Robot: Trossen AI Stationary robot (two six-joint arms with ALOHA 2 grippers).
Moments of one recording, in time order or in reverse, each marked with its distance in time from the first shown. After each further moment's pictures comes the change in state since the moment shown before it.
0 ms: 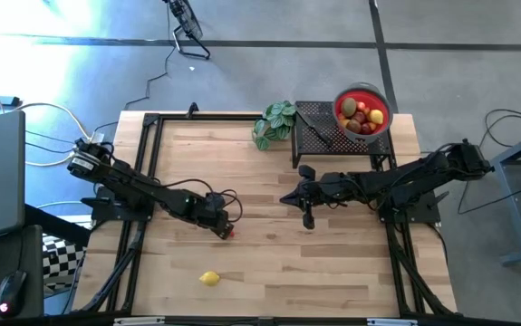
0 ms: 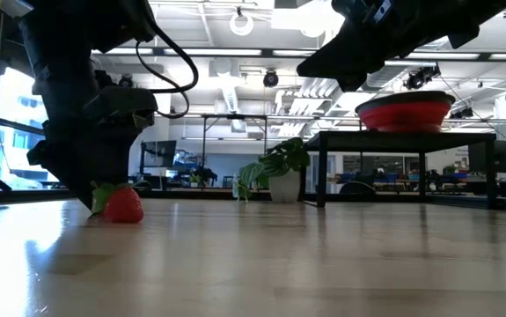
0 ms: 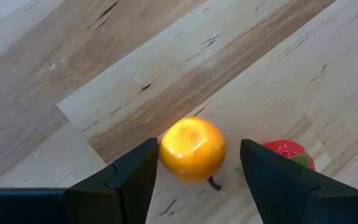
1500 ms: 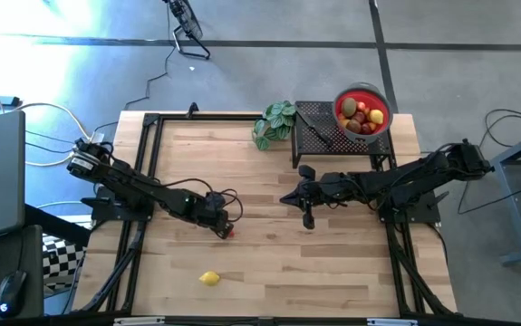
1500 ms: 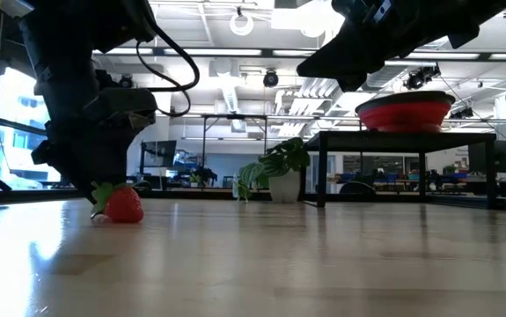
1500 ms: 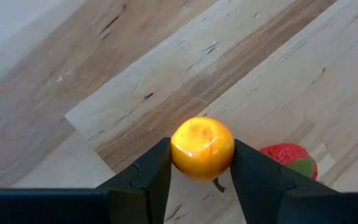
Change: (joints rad) left arm 0.003 -0.007 0.000 -0.004 -0.019 0.035; right arm 0.000 0.000 0.000 0.000 0.000 0.000
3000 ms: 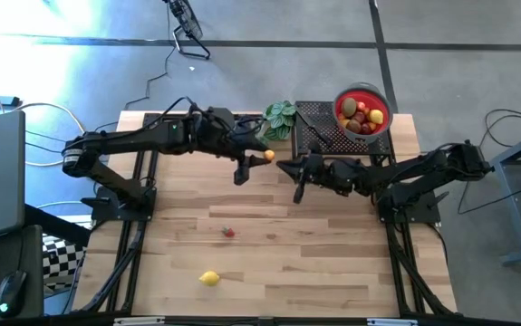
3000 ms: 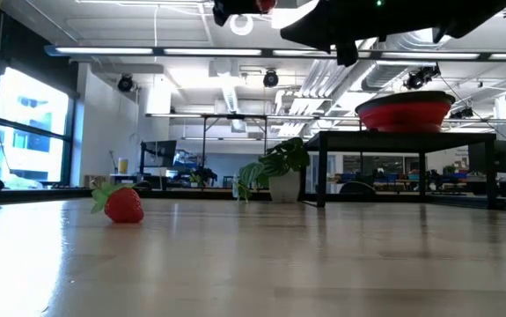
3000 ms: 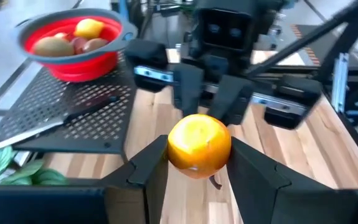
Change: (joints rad) left arm 0.455 -0.091 0.681 0.002 0.328 1.257; right arm -0.087 0.000 0.000 0.383 0.260 -0.075
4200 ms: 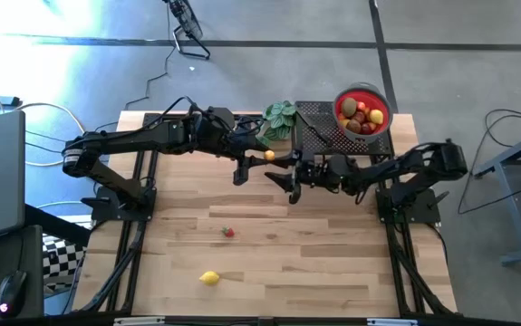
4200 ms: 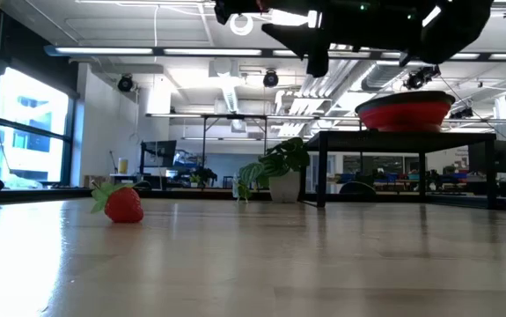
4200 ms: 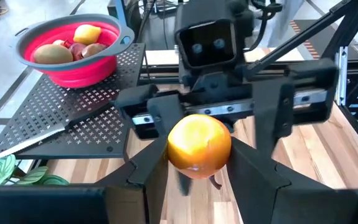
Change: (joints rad) left arm 0.000 0.001 0.000 0.002 0.015 0.050; right arm -0.065 0.198 0.006 0.399 -0.268 0.241
